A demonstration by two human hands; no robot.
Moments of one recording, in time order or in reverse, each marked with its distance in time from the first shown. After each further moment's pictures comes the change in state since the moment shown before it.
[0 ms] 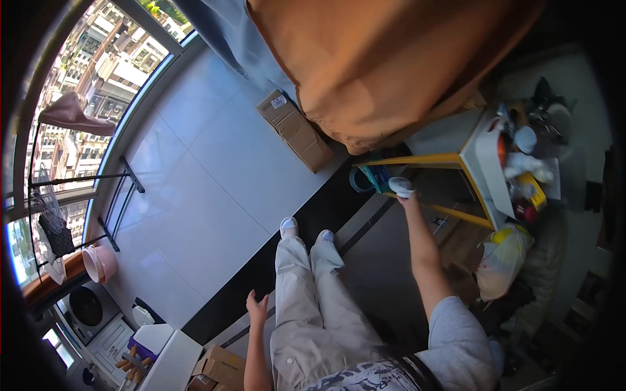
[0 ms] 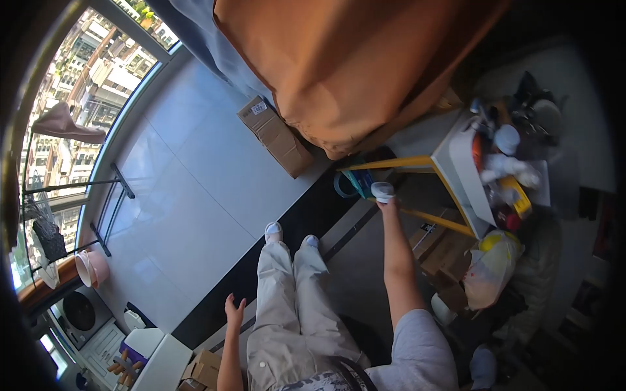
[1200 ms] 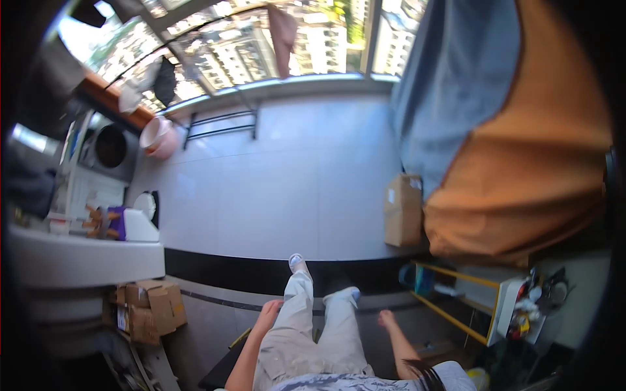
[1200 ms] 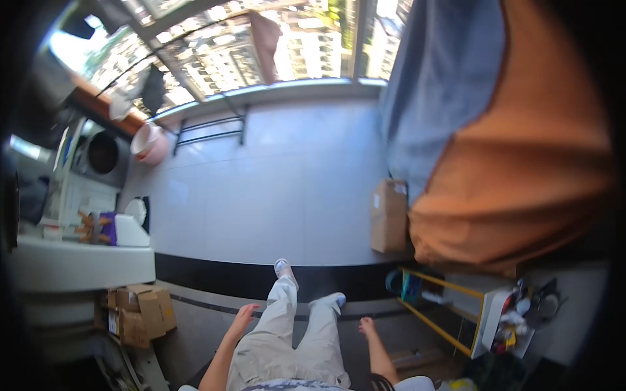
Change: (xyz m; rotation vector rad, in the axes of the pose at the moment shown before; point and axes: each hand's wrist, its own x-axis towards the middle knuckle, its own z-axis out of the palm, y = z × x) left_hand -0.130 0.013 -0.126 -0.947 0.050 -0.275; right_hand -0.222 0.187 -0.082 -1.687 -0.550 -0.011
